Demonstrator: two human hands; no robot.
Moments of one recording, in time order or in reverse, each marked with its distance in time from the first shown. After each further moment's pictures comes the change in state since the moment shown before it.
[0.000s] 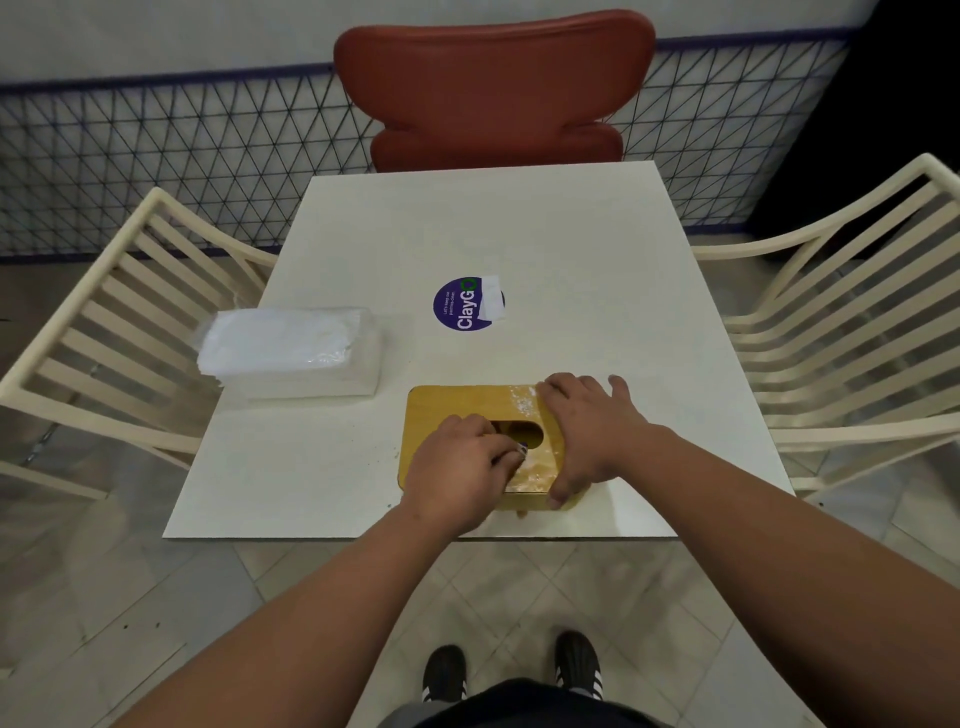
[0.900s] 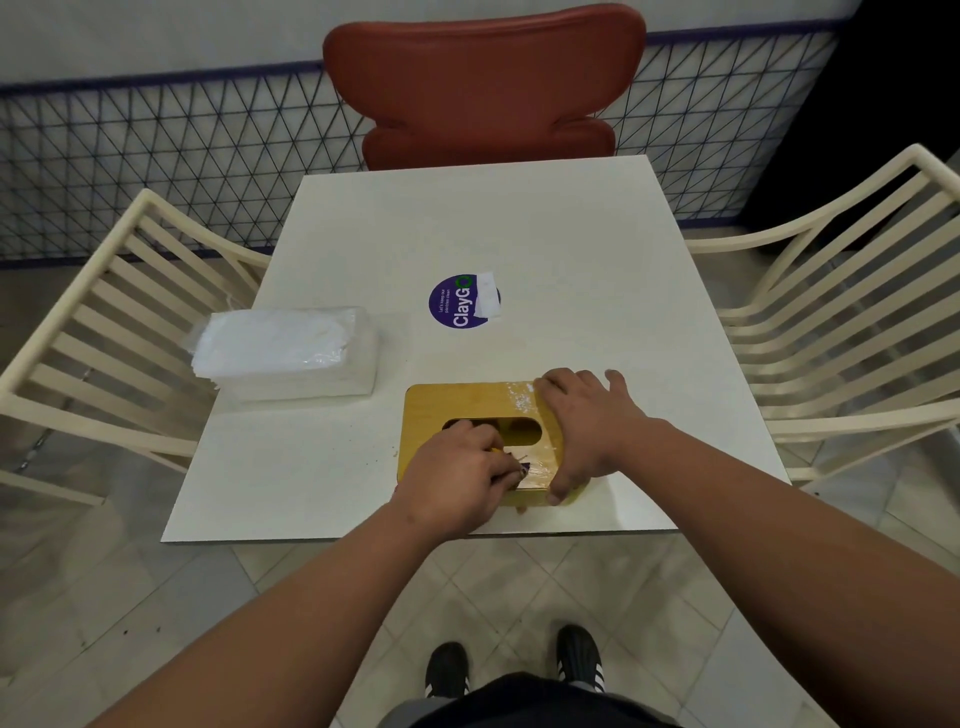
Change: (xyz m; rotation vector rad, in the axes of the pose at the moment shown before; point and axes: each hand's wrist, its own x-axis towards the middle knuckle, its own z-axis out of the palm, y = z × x) left_hand -0.003 -0.011 0.001 0.077 -0.032 0.260; right_hand -0.001 0.000 -0.001 -0.017 0.005 -0.001
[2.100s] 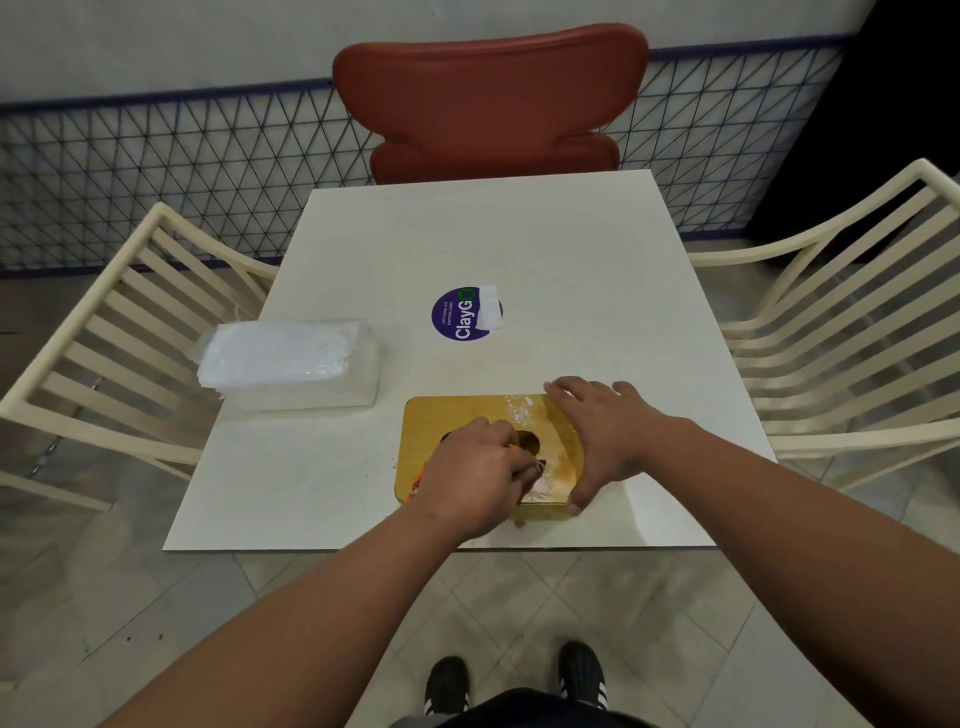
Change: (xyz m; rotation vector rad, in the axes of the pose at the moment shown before) left_hand 0.023 0.017 -0.004 -0.006 0.056 -0.020; right_hand -0.003 0.025 -0.010 0.044 -0.075 -0.046
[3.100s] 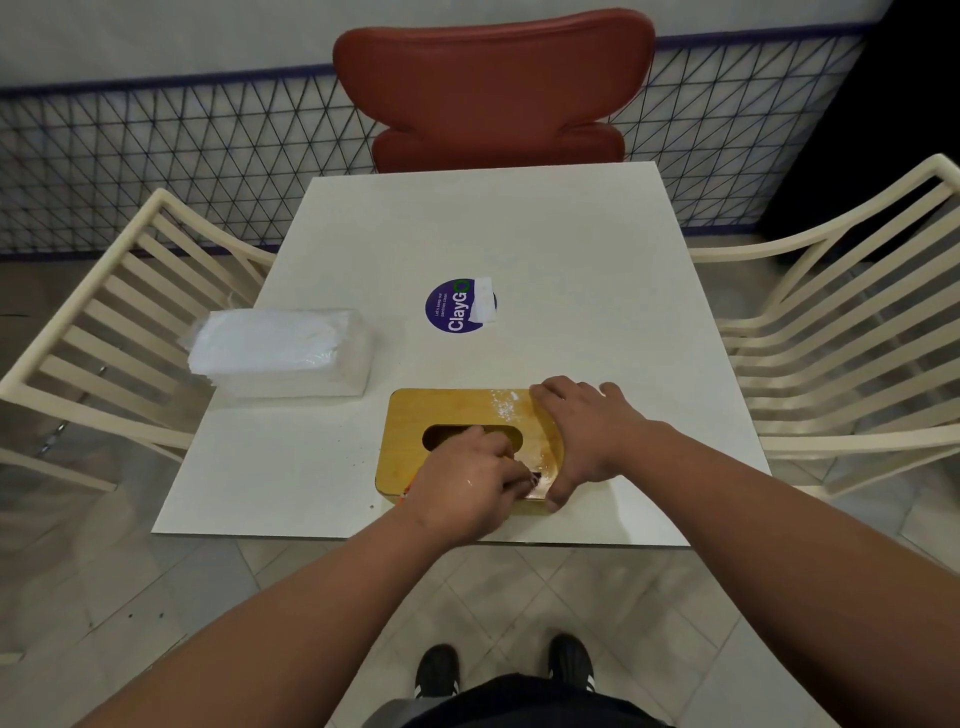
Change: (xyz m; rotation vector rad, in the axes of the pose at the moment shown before) left_hand -0.004 0.014 0.011 0.005 -0.023 0.035; right_hand 0.003 0.003 0.009 0.025 0.055 -0.038
